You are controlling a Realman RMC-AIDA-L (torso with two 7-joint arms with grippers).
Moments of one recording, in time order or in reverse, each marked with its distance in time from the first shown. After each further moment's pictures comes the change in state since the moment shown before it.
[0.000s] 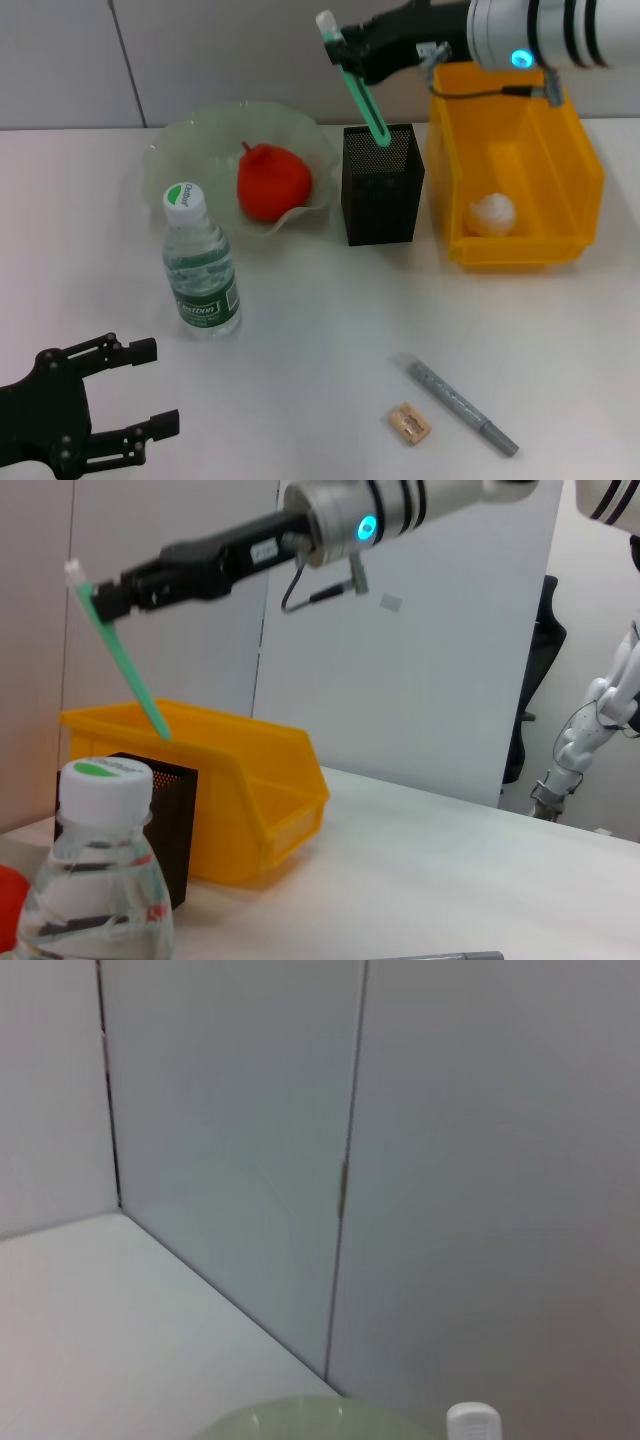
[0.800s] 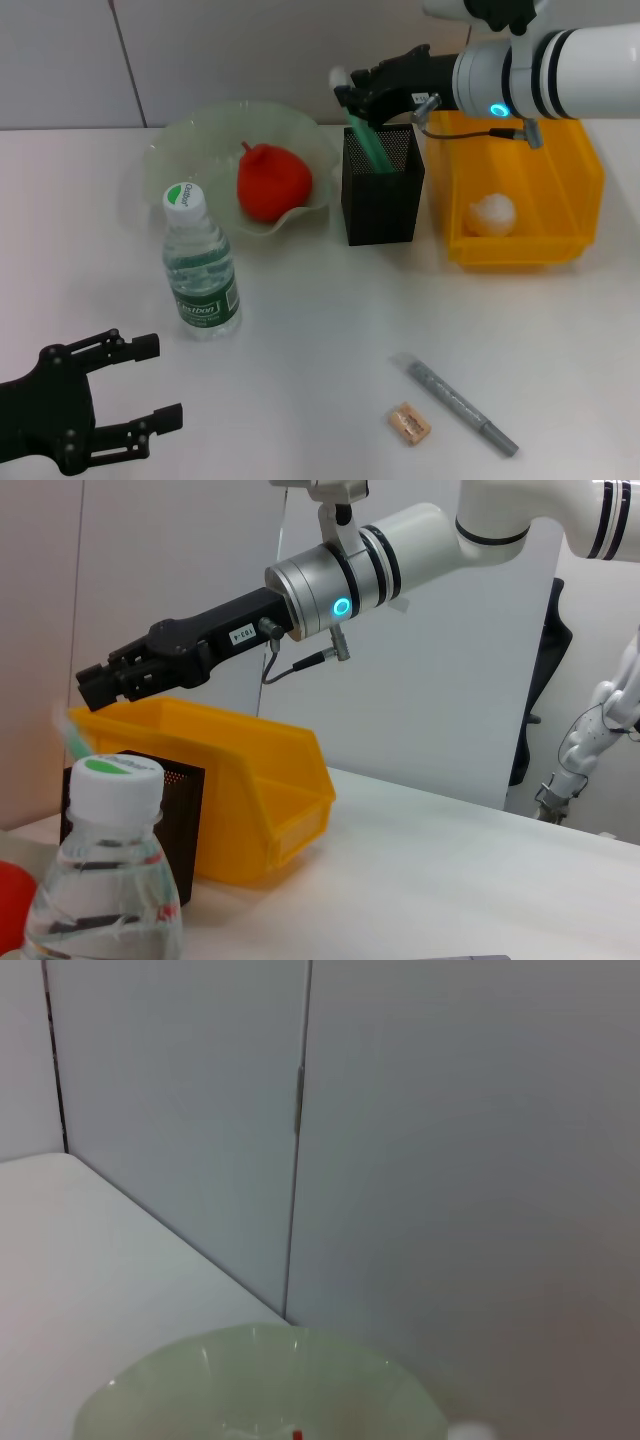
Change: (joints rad) left arm -0.010 0.000 0.000 -0.012 0.000 -0.015 -0.007; right arm 0.045 0.002 -0.017 0.257 0.087 0.165 -0.174
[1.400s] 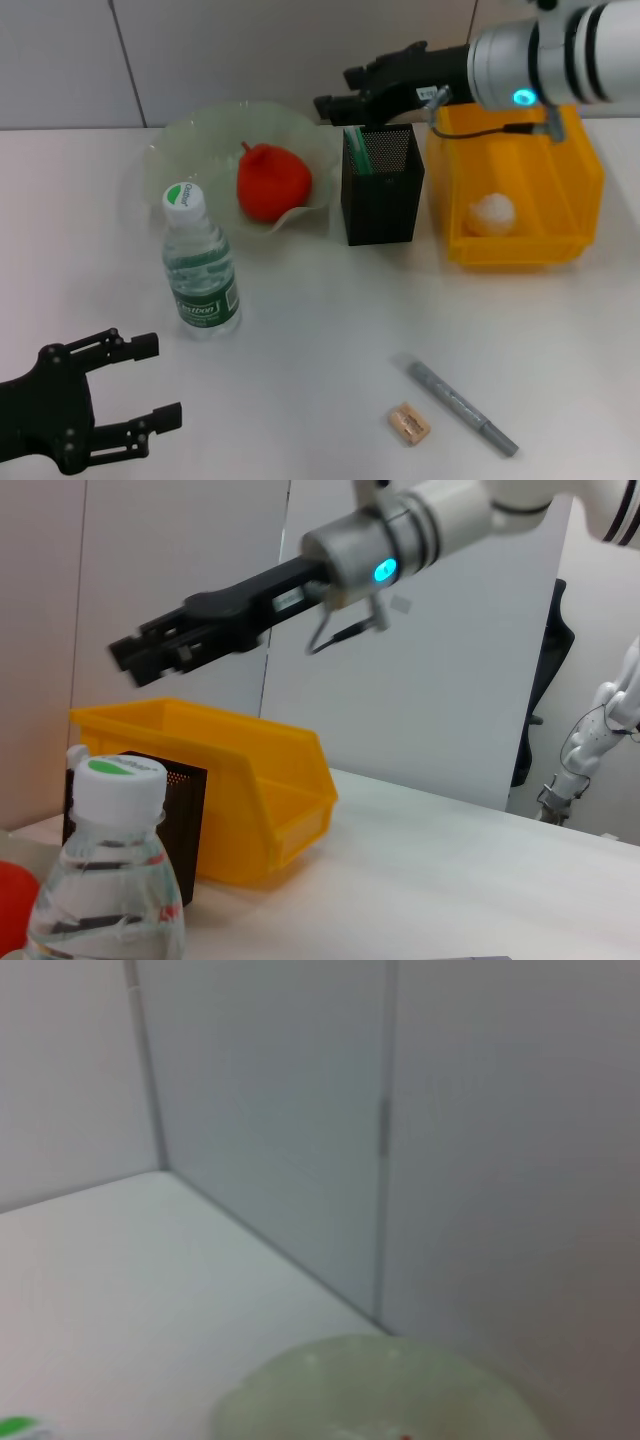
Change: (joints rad) left arm 0.000 0.000 -0.003 -0.001 0.000 0.000 0.000; right arm -0.078 -0.005 0.011 -0.302 -0.076 -0.299 0.188
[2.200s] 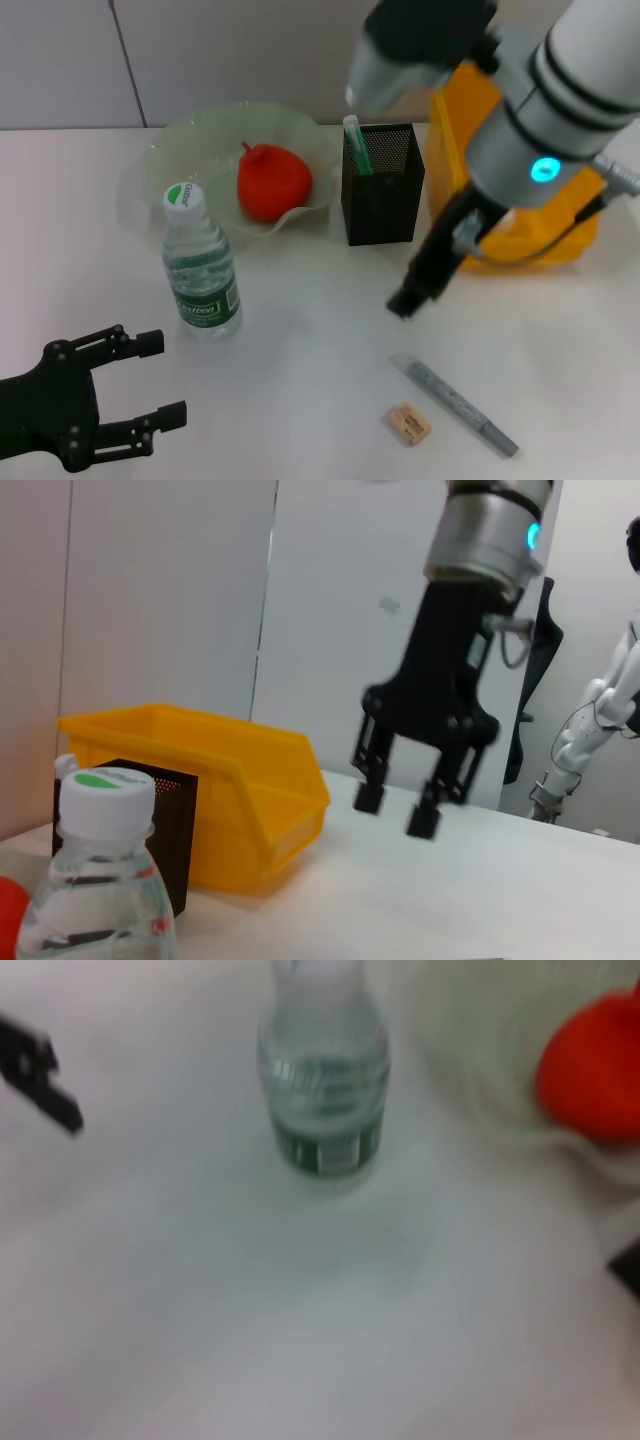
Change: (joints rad) left arm -0.010 0.000 0.005 0.000 0.000 0.003 0.009; right arm 0.185 0.007 -0.193 -0.230 -0.380 -0.780 0.518
